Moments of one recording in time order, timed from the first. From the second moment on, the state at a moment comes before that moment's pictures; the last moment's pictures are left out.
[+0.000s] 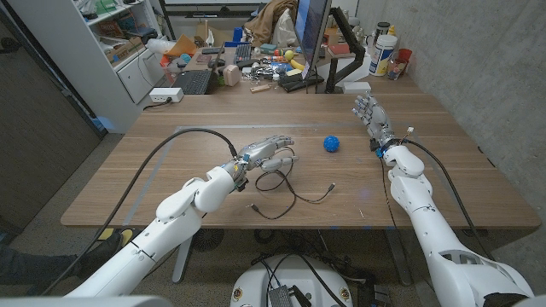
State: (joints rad) left arm 1.11 0.59 0.39 -1.94 0.71 -0.04 -0.12; left_hand 0.51 0.10 0.09 0.05 0.39 0.16 0.01 0.22 0.18 0.06 -0.08 0.21 0.19 -0.02 -0.03 0.19 0.18 -0.08 0.00 0.20 0.18; right arm -0.81 -0.17 0.05 -1.20 0.30 0.27 0.29; right_hand 0.27 0.05 0.24 -0.06 0.20 0.25 0.05 0.20 0.19 0.25 0.07 0.21 0.18 0.13 0.01 0.19 0.18 0.25 -0.04 0.24 0.18
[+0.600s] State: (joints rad) left arm 1.09 0.59 0.42 -1.92 0.75 -0.01 -0.12; left_hand 0.51 0.10 0.09 0.05 0.38 0.16 0.00 0.22 0.18 0.07 -0.08 0.21 0.19 -0.01 -0.03 0.19 0.18 -0.08 0.01 0.20 0.18; right arm -0.80 -0.16 0.05 -1.18 0.30 0.27 0.30; right_hand 0.27 0.05 0.24 -0.06 0.20 0.25 0.05 0.20 0.19 0.25 0.07 0.21 0.18 0.13 0.01 0.19 0.18 0.25 -0.04 0.24 0.18
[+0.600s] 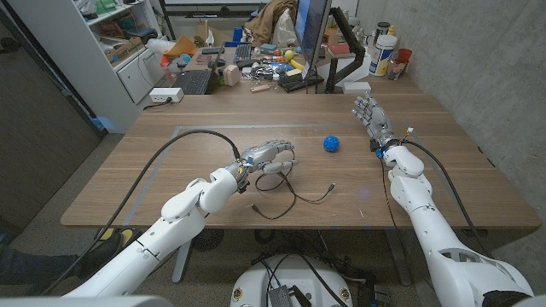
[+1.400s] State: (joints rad) left arm 1.08 0.60 0.44 -1.91 0.79 0.02 -0.12; left_hand 0.51 0.11 0.10 0.05 0.38 0.17 0.00 0.22 0.18 0.08 -0.09 0.21 0.19 0.00 -0.03 0.19 0.18 -0.08 0.01 0.20 0.18; right arm -0.80 -0.16 0.05 -1.18 0.30 0.28 0.30; right_hand 0.27 0.05 0.24 -0.06 0.20 0.25 0.05 0.20 0.19 0.25 0.07 0.21 0.18 0.13 0.01 0.19 0.18 0.26 -0.04 0.24 0.18
